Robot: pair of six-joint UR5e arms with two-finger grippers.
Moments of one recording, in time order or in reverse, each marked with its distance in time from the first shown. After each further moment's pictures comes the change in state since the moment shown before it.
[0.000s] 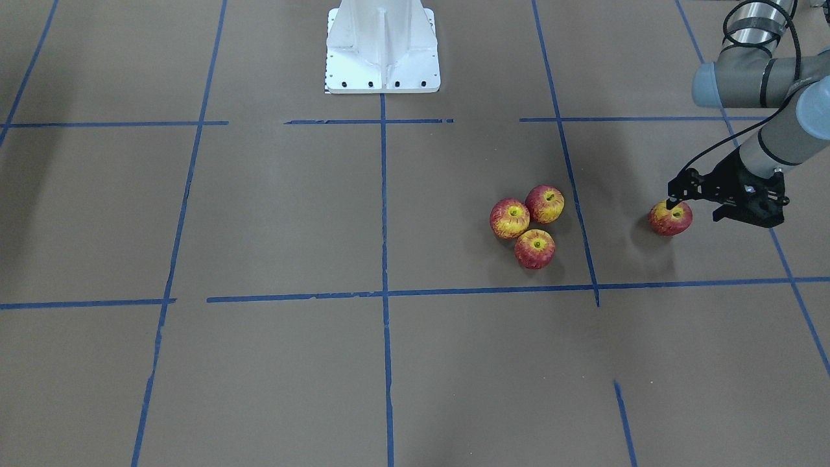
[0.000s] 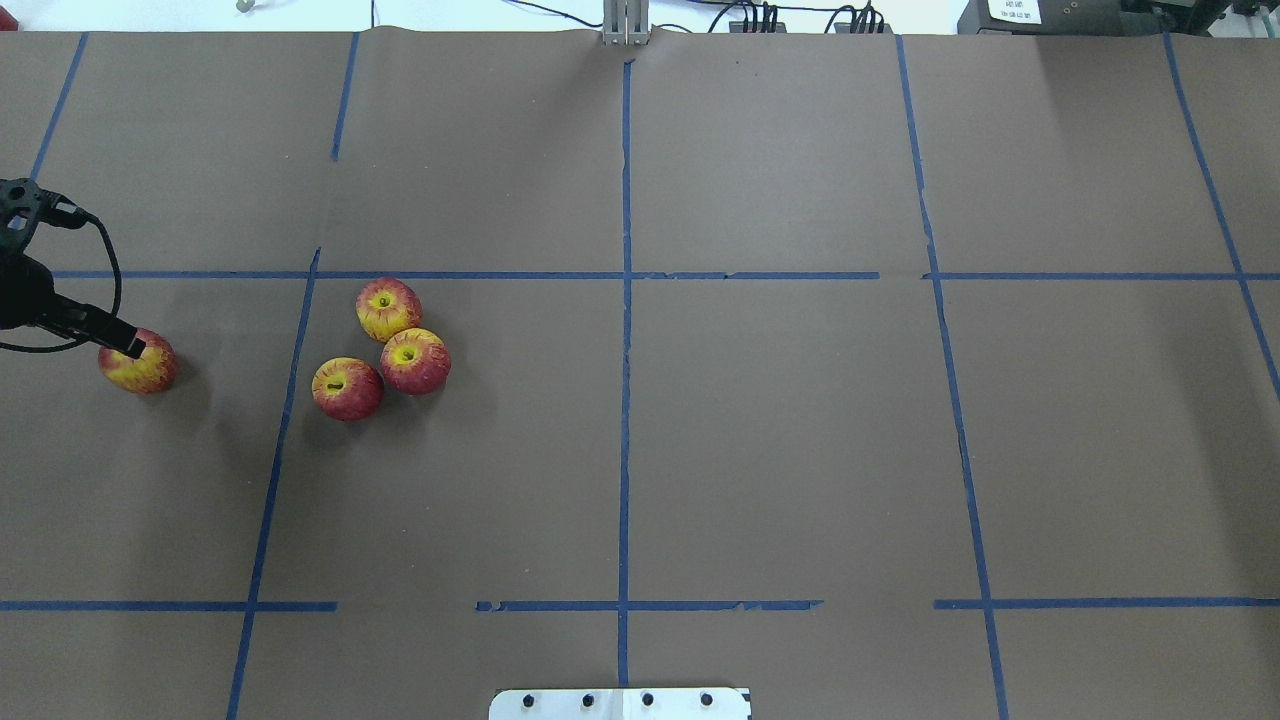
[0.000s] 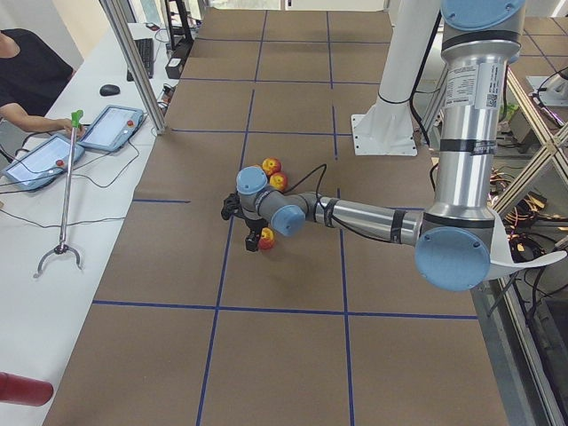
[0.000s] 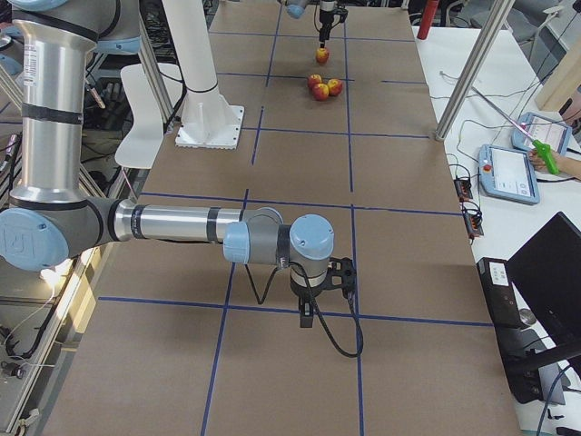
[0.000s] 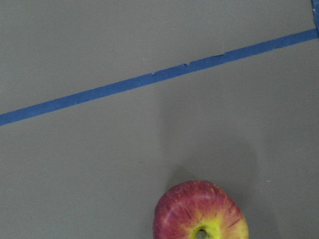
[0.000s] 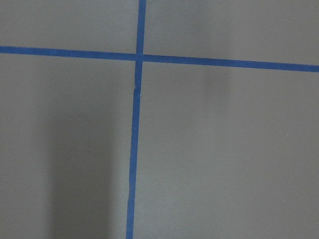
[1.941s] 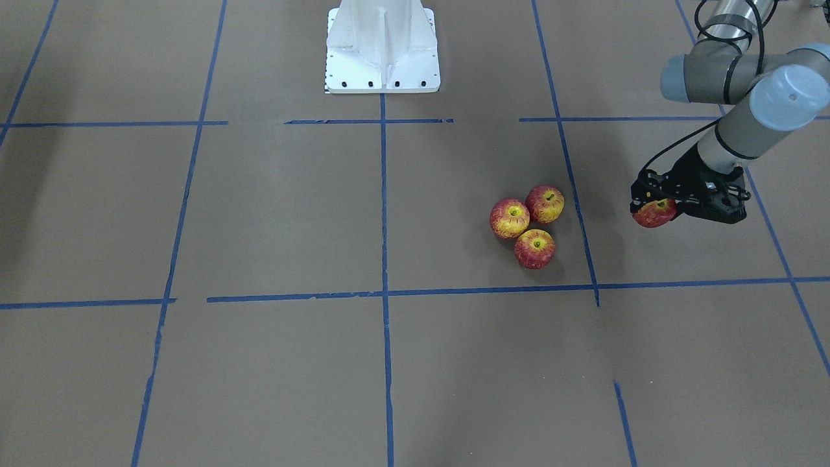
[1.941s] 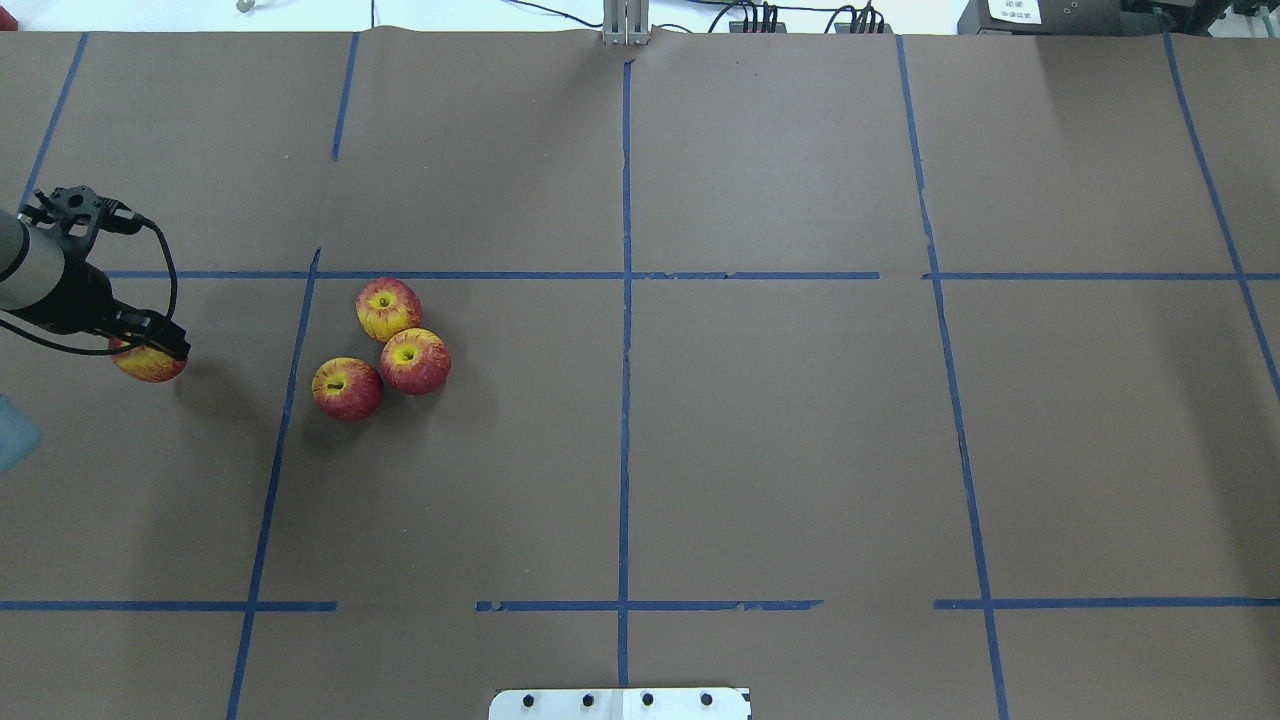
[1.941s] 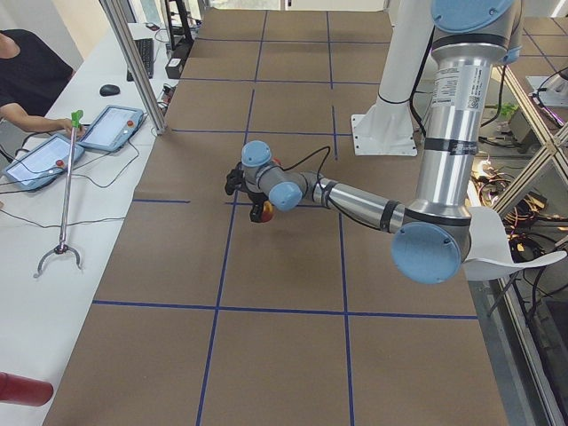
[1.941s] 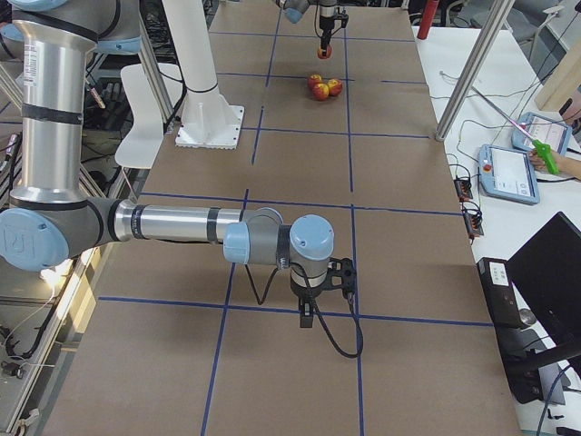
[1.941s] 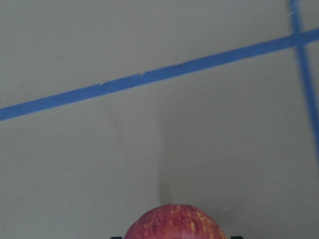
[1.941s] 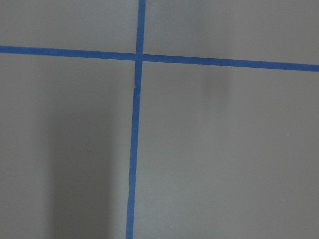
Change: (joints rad) left arm 0.066 -0.070 -0.130 0.010 0.021 -0.295; right arm 0.000 0.000 0.000 0.000 0.000 0.000
